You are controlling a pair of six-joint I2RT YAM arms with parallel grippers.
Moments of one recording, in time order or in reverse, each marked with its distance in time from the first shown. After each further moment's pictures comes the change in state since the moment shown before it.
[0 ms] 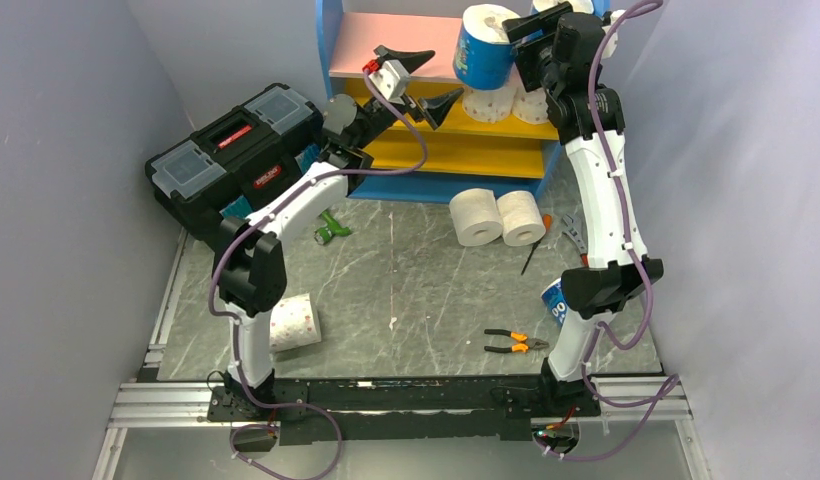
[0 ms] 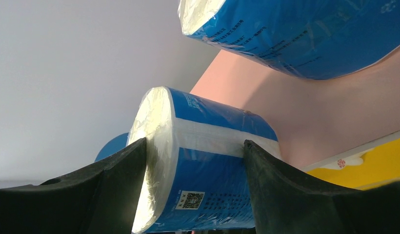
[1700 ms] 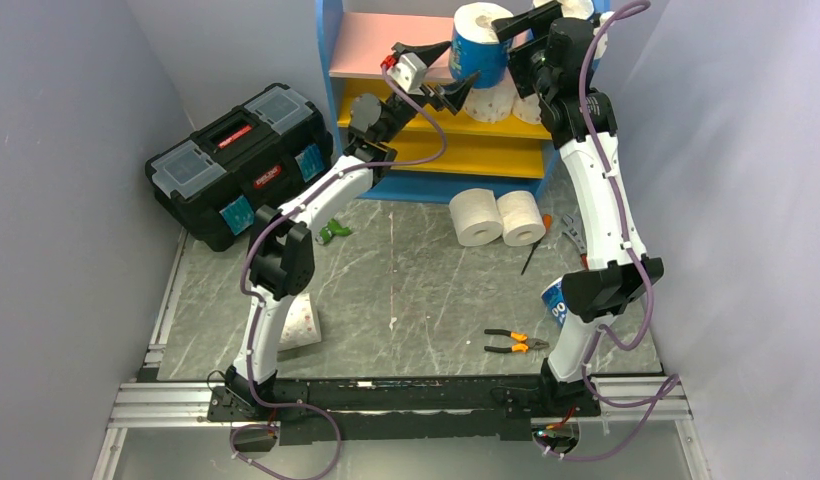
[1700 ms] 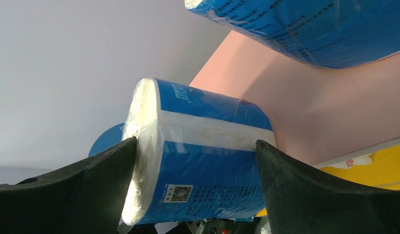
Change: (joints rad) left arm -0.036 0.249 0.288 0.062 -0.114 -0.066; right arm 0.025 -0.024 -0.084 0.079 -0.019 -0.027
